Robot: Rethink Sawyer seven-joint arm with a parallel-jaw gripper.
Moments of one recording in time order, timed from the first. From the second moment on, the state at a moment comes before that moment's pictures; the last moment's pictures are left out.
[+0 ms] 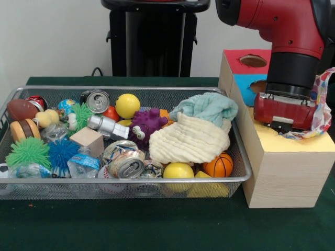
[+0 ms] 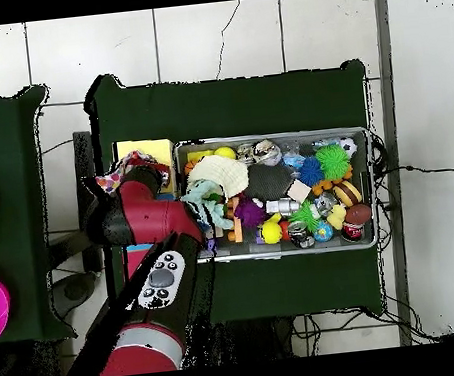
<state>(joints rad) 0.32 -0.33 -0.32 1.52 0.34 -0.09 1.96</state>
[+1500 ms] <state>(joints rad) 0.20 -0.81 -0.29 1.58 0.24 0.56 1.96</state>
